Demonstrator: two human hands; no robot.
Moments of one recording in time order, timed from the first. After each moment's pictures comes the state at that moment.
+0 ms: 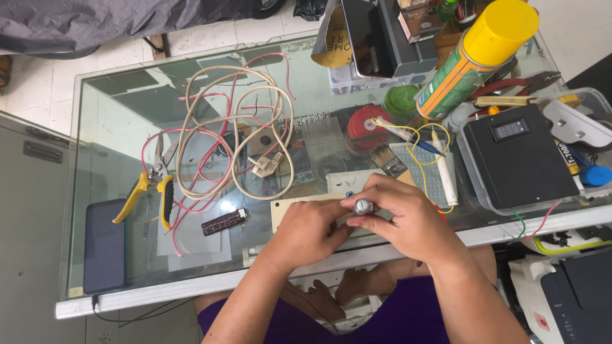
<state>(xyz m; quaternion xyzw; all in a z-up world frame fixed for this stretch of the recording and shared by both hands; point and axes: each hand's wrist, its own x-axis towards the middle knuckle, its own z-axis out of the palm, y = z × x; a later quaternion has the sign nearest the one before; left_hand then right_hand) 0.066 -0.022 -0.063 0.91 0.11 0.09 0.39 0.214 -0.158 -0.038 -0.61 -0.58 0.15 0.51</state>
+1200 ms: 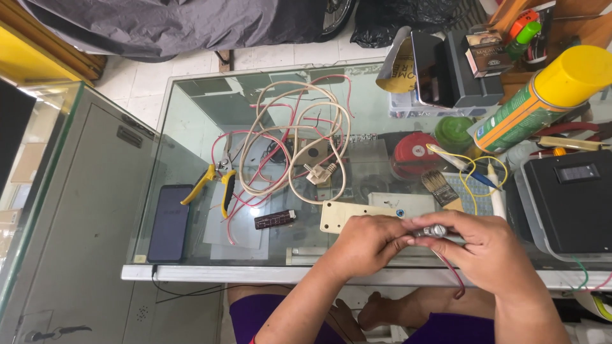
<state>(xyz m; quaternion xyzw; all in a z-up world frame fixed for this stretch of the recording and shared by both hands) 0.070 -0.036 -0.108 0.90 0.05 0.18 0.40 0.230 -0.184 -0.042 -0.66 -0.56 0.23 0.44</state>
